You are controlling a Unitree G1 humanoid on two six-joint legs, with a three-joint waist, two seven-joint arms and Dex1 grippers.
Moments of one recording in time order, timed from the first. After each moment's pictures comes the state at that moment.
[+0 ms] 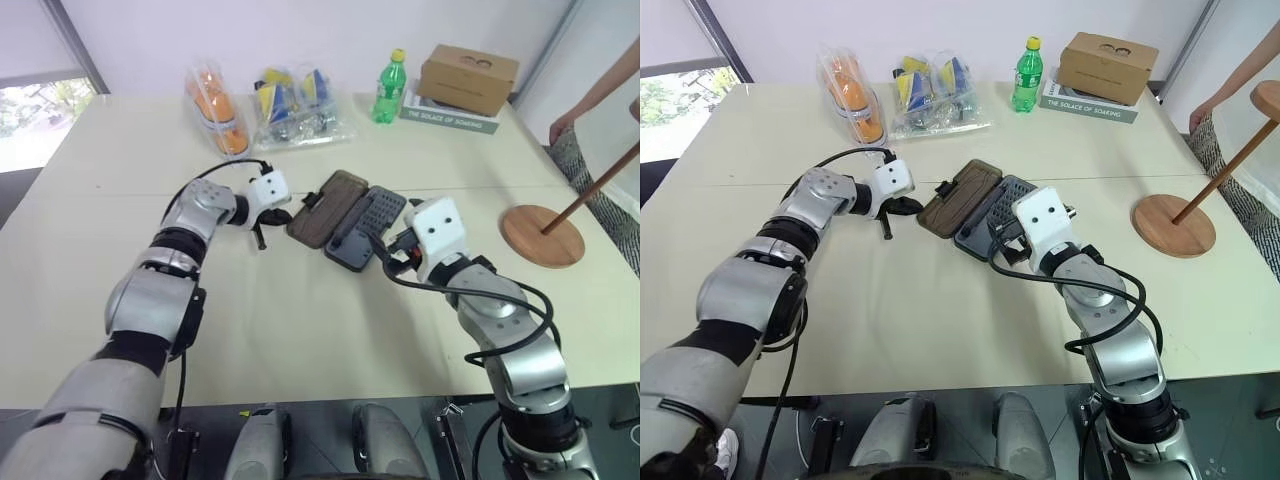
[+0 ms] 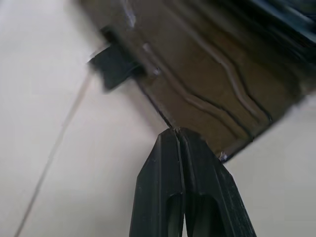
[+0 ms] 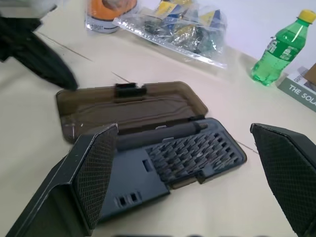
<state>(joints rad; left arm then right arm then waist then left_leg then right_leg) -1.18 0.39 -0.20 1.30 0.27 -0.28 -1.12 -0.28 -0.38 0.11 -0.63 0.02 0.79 0.27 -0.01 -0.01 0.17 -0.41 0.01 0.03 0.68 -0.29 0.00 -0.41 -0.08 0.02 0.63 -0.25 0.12</state>
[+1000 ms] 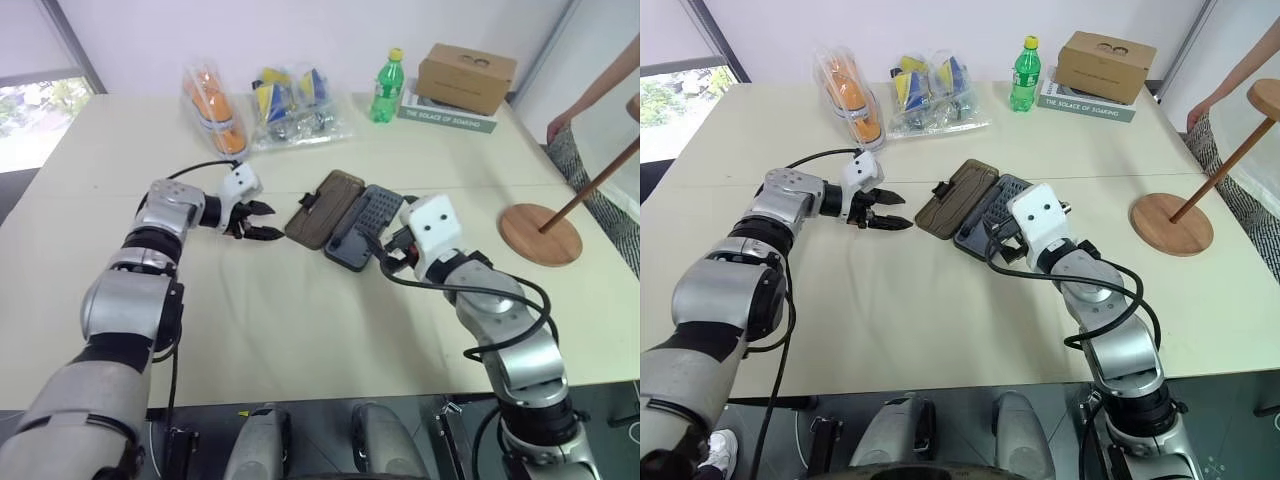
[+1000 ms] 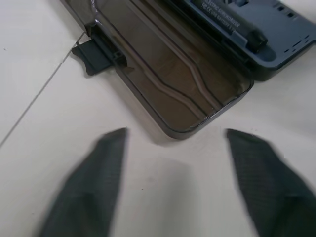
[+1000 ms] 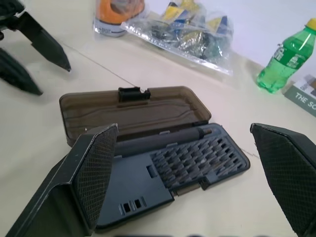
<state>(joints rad) -1.19 0.45 -0.06 1.31 0.14 -0.07 -1.26 -0.31 -0.38 0.12 -0.59 0.02 0.76 0.29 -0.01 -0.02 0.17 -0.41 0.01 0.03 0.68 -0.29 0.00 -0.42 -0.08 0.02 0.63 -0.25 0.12</state>
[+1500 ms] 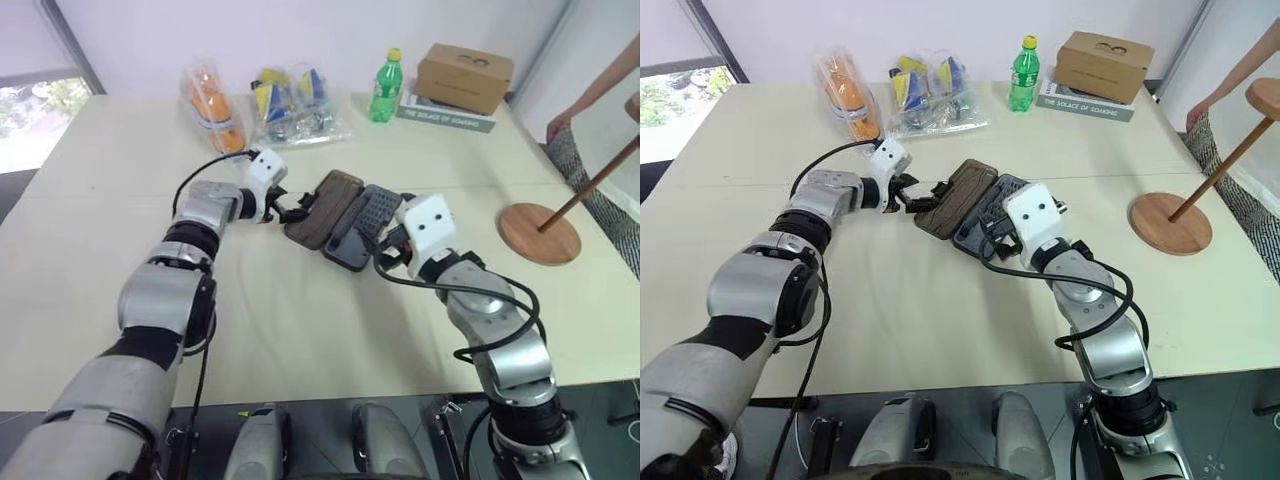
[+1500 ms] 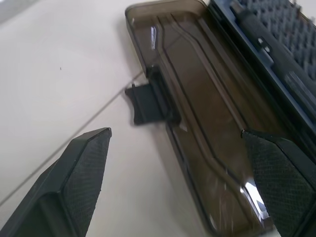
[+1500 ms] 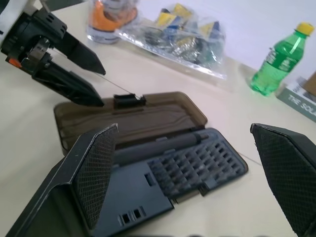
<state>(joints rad) -1.24 0.28 -0.02 1.30 0.11 0.13 -0.84 -0.30 -0.34 0.14 -0.58 -0.02 0.73 0.25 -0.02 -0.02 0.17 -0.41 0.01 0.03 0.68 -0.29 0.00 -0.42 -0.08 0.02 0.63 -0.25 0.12</state>
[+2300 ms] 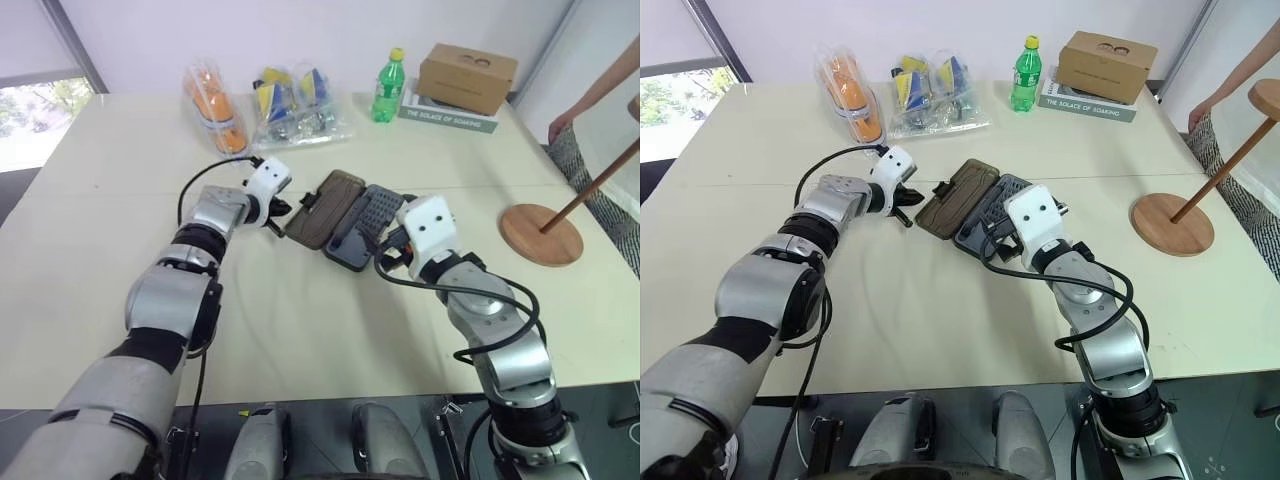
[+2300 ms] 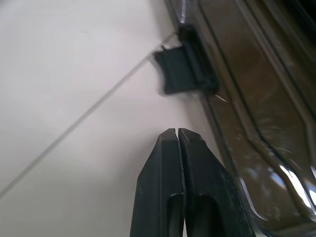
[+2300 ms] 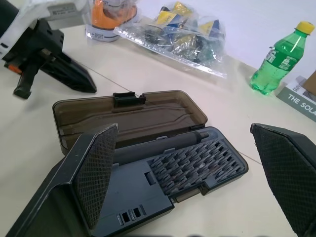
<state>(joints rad) -1.23 0.28 -0.07 1.30 0.17 0.14 -0.70 -0.30 -0.34 0.14 -0.58 -0.02 0.73 0.25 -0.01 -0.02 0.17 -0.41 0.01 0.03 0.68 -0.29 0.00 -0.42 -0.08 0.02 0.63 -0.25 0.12</state>
